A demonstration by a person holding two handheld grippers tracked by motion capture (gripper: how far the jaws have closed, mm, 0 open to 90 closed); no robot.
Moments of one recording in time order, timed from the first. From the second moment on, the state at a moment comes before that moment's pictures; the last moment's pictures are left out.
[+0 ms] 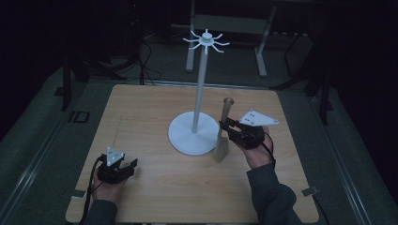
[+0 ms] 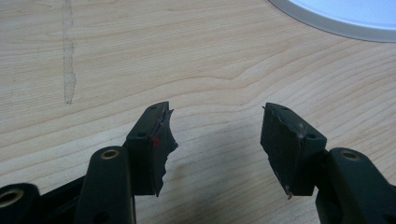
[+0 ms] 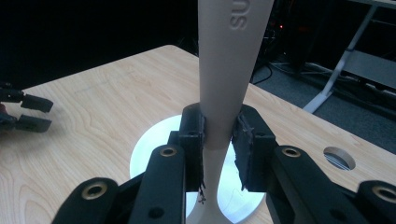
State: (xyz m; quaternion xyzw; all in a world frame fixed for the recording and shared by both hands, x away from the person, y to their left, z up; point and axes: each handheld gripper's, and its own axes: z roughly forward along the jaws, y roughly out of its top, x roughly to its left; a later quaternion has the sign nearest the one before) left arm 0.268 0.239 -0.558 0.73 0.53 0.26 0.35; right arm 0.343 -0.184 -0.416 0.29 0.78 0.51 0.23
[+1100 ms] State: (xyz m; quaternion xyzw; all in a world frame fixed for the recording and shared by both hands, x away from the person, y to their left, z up) left arm 0.268 0.240 -0.557 0.73 0.53 0.26 0.35; right arm 0.354 -0.176 -0.382 0.30 0.76 0.52 0.24
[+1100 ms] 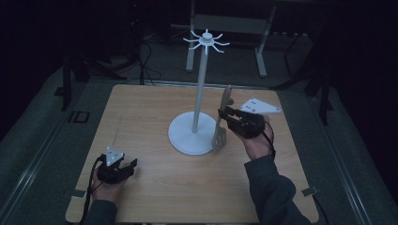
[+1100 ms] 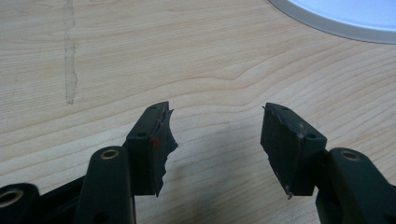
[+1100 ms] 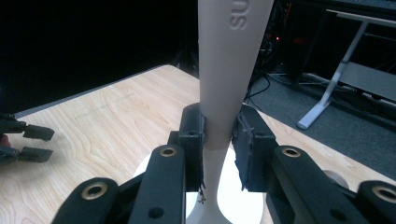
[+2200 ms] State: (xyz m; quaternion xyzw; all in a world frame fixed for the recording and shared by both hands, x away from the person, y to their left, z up) left arm 0.268 0.240 -0.557 0.73 0.53 0.26 0.35; right arm 0.368 -0.167 -0.347 0.30 0.75 0.53 0.24
